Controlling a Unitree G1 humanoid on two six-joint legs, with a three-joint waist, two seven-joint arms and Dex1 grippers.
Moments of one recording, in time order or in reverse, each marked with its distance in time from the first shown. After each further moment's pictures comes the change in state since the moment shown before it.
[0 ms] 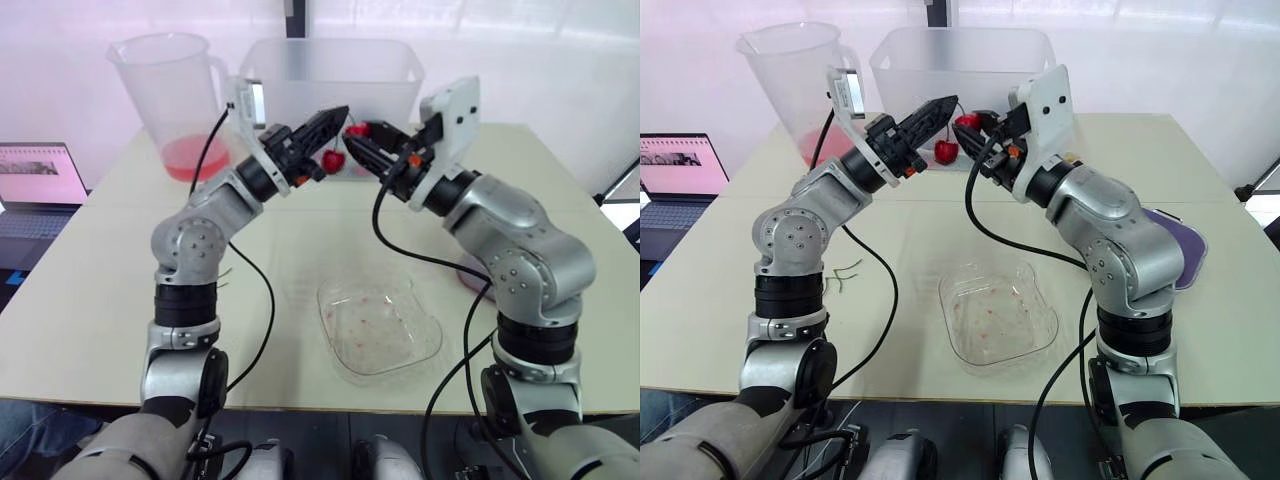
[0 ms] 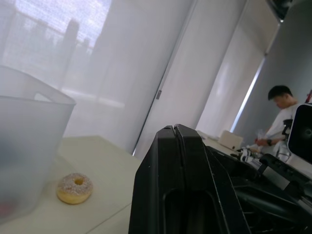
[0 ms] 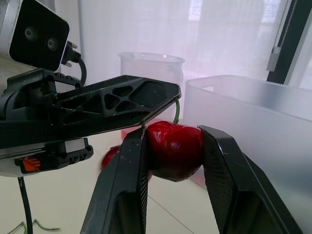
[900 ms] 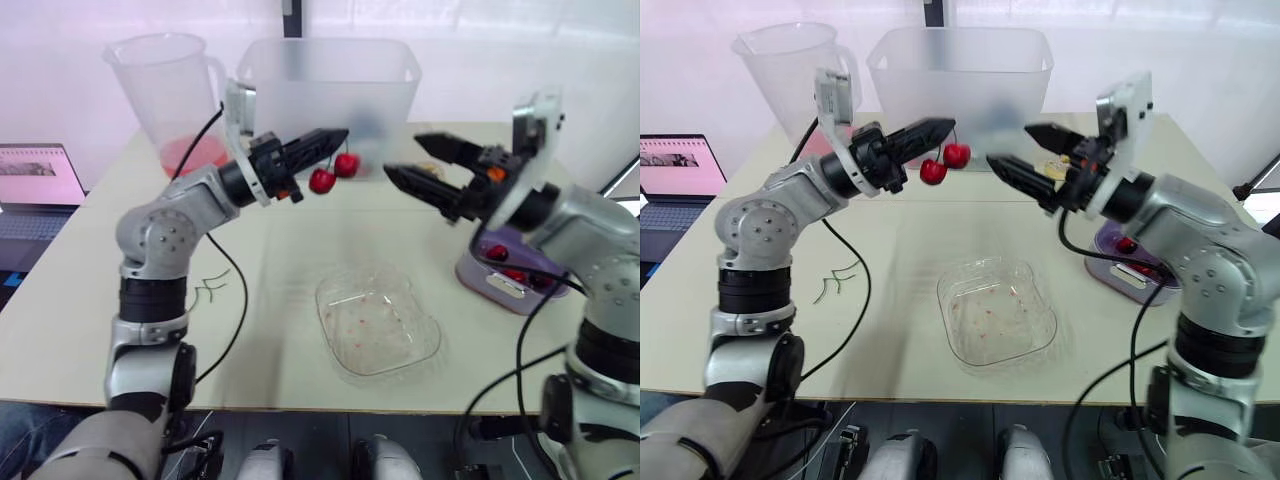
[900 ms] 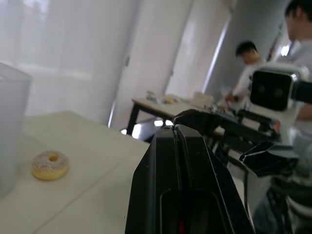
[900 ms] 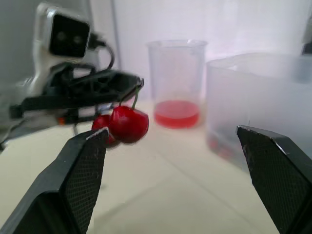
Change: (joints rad) left arm -0.002 0.249 -0.074 -0.006 -0.051 0.143 -0.306; right arm 0.141 -0.322 -0.274 0.004 0.470 0.224 0.288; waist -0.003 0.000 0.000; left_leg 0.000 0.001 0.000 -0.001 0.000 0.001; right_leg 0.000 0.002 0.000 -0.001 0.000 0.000
